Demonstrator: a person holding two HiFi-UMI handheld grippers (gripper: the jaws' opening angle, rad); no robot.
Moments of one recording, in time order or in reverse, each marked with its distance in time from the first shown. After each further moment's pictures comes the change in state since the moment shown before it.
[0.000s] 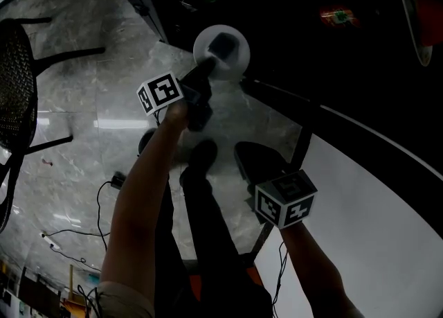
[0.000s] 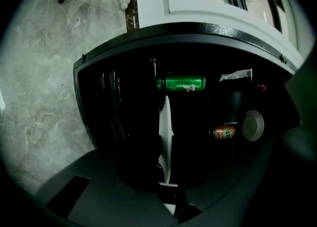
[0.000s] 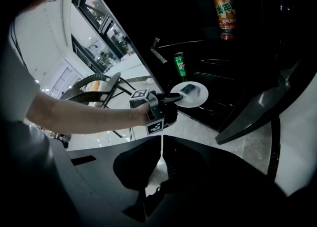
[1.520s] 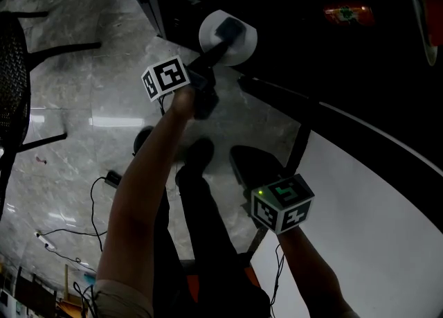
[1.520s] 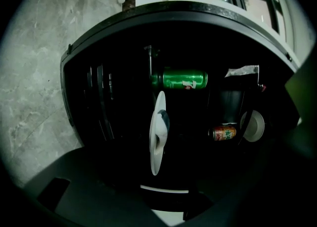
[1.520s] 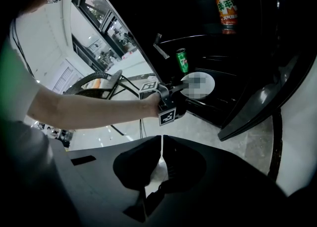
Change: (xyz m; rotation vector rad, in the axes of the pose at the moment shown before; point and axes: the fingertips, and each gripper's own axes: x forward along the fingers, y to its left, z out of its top) left arm 0.029 -0.006 0.004 0.003 0.003 -0.057; right arm 0.003 0.009 -0.015 0.004 0.015 0.014
